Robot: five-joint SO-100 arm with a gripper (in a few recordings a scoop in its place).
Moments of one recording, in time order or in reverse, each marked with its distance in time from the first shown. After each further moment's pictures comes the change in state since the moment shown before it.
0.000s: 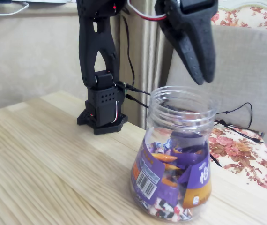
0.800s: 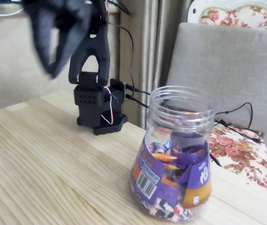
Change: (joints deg) arm 51.5 34.7 42.5 -15.5 -0.9
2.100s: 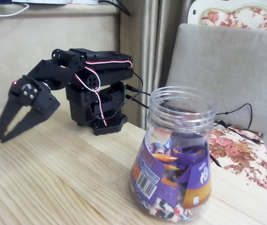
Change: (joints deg) arm 25.0 51.5 73.3 -32.6 -21.1
